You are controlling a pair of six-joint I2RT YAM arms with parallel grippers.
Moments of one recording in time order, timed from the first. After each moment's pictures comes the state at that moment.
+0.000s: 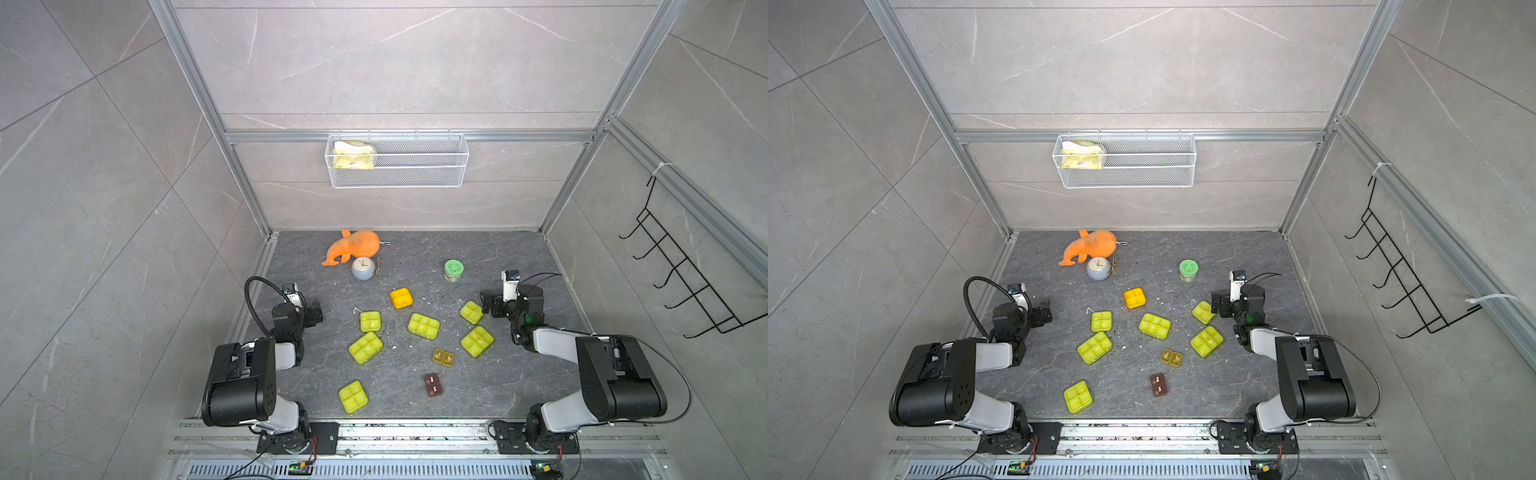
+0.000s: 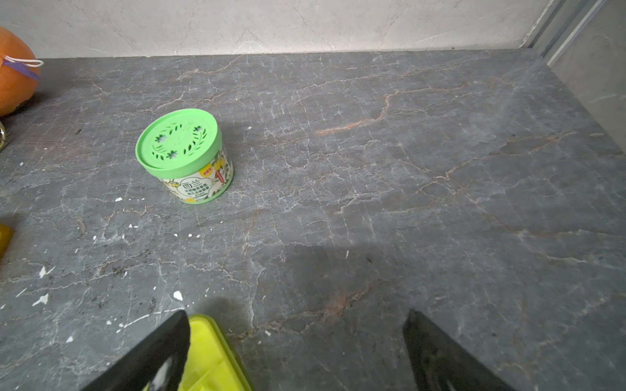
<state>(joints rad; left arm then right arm) 0.11 1.49 0.34 0.71 0.02 -0.05 0.03 1.50 0.48 0.52 -0.09 0.01</state>
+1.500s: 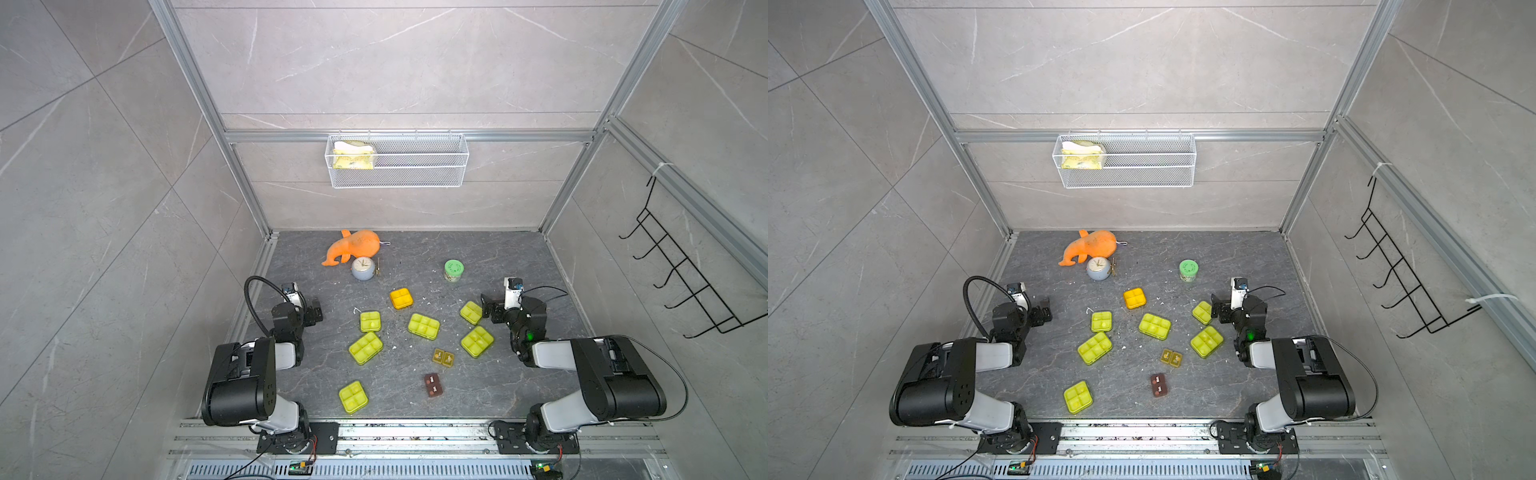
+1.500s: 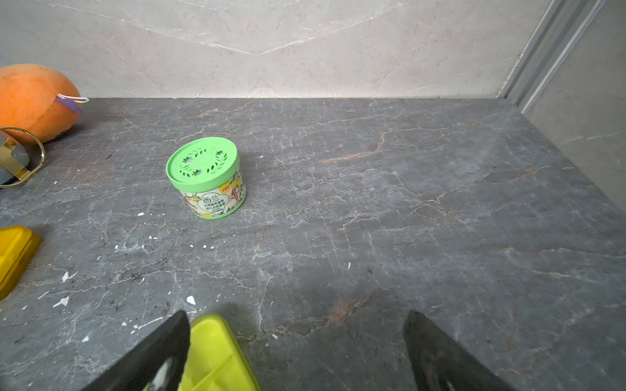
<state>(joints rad) 0.11 1.49 0.34 0.72 0.02 -0.05 0.03 1.51 0.34 0.82 -0.10 0.01</state>
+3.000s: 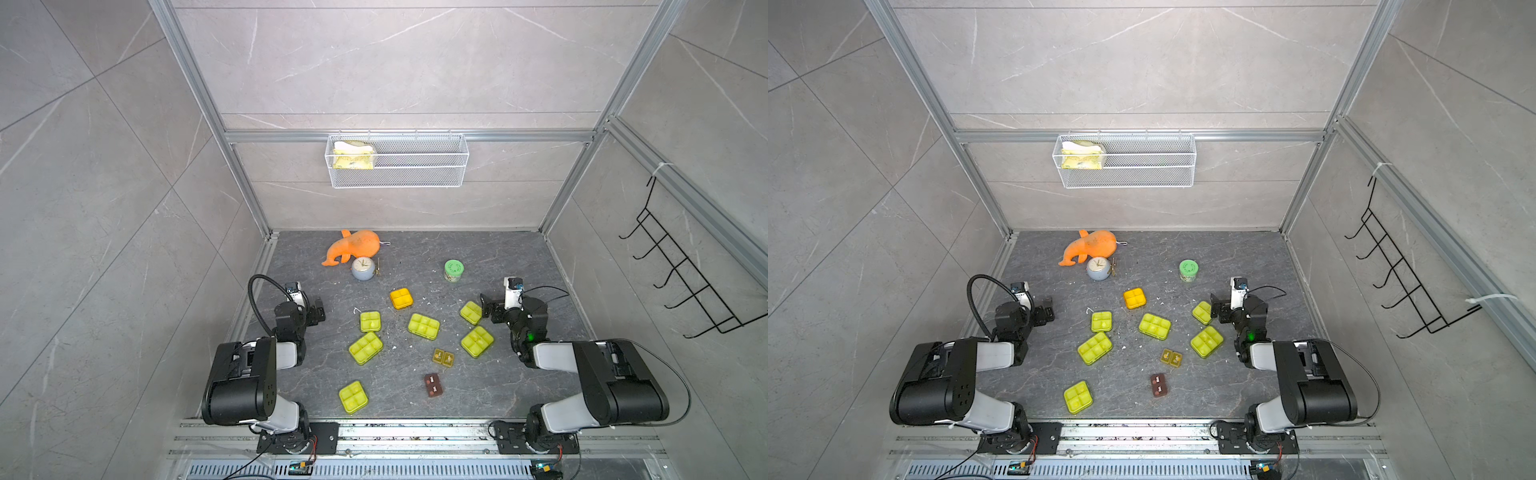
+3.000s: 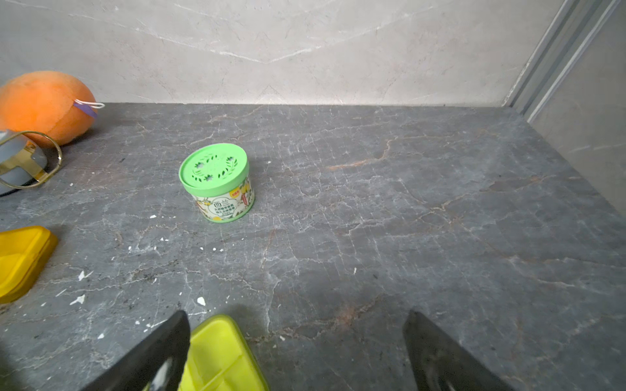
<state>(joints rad) 0.08 1.50 0.34 0.71 0.02 -0.04 0.03 1.46 0.33 0.81 -0.12 0.00</state>
